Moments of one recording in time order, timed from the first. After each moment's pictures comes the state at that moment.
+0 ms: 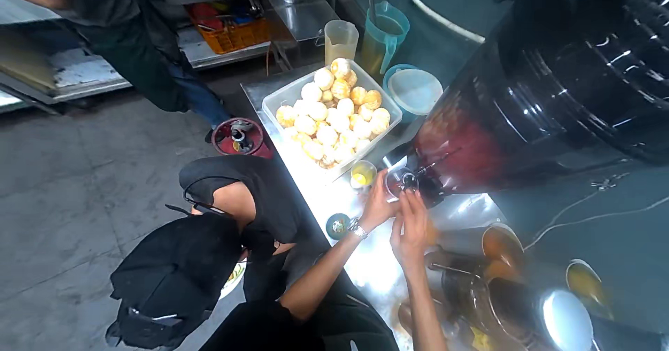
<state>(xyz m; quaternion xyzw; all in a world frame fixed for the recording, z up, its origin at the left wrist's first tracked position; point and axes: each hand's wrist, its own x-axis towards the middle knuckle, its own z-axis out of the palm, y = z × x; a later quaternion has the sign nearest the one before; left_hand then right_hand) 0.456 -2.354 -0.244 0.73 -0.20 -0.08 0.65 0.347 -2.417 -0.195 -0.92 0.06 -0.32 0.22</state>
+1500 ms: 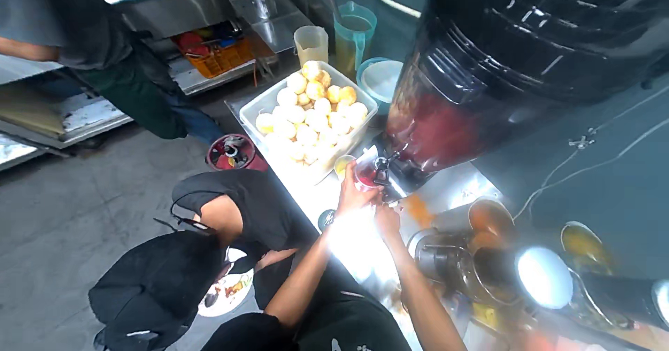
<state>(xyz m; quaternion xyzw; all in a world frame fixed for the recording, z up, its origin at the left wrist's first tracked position) 0.454 -2.339 -0.245 0.73 -0.17 -0.10 0.65 0.364 -2.435 -0.273 -0.92 0.30 0.23 0.13</state>
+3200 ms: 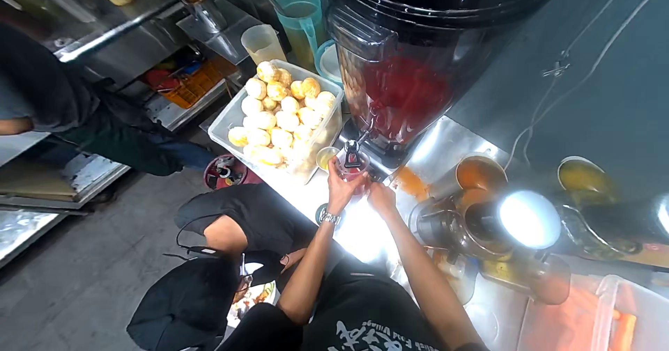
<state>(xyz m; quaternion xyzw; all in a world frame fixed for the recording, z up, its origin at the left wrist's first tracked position) 0.439 -2.349 -0.258 0.72 -0.16 -0.14 0.66 0.358 -2.456 -0.259 -0.89 0.32 0.22 0.24</state>
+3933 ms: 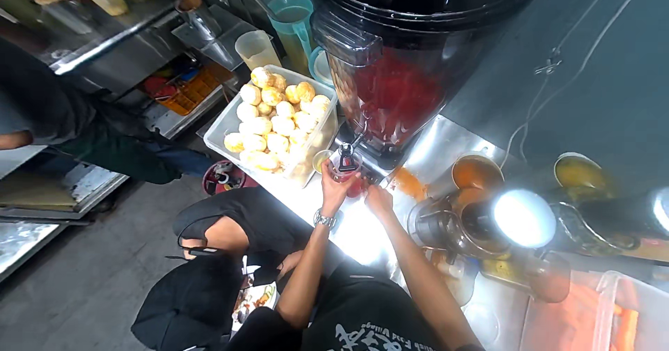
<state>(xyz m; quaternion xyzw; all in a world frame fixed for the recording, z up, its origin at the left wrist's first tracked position) 0.446 -2.348 -0.256 0.70 -0.14 -0.15 0.69 0.356 -2.455 -0.259 -0.89 0.33 0.21 0.25</state>
